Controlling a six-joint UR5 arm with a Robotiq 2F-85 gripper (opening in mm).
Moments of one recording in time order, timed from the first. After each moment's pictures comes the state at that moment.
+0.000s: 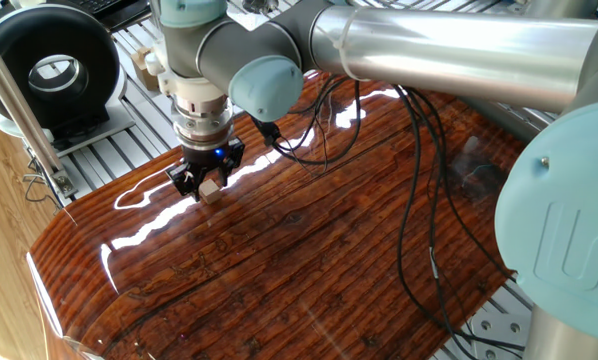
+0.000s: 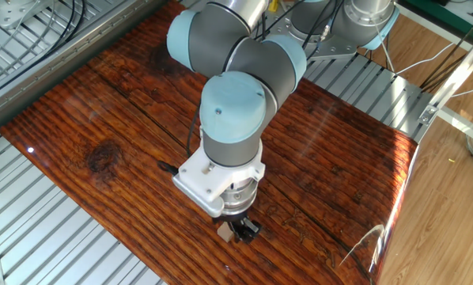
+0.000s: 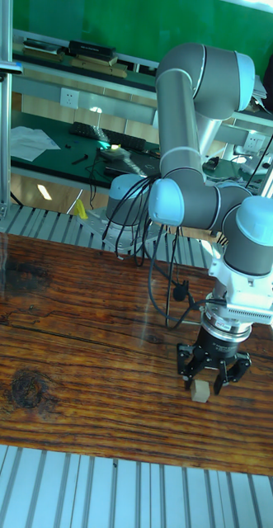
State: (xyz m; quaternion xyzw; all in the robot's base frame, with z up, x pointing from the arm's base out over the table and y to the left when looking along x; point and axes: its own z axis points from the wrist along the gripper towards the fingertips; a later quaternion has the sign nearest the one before) arm 0.607 0.193 0.016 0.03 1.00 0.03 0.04
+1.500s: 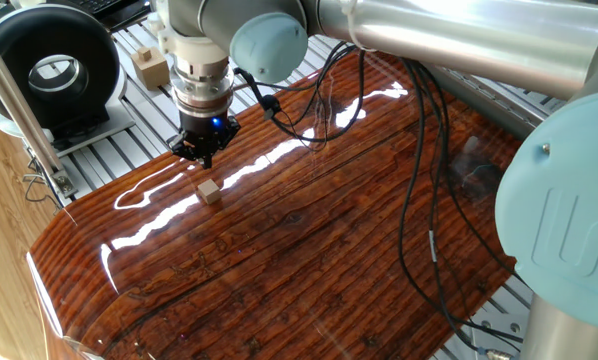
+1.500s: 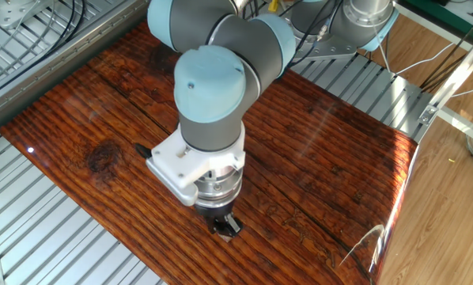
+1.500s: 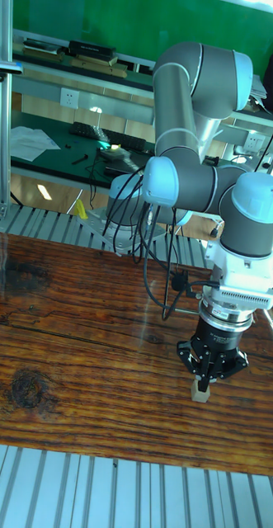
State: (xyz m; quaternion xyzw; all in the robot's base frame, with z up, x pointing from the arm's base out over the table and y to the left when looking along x) arm 0.635 0.178 0.058 0.07 1.00 0.04 0.06
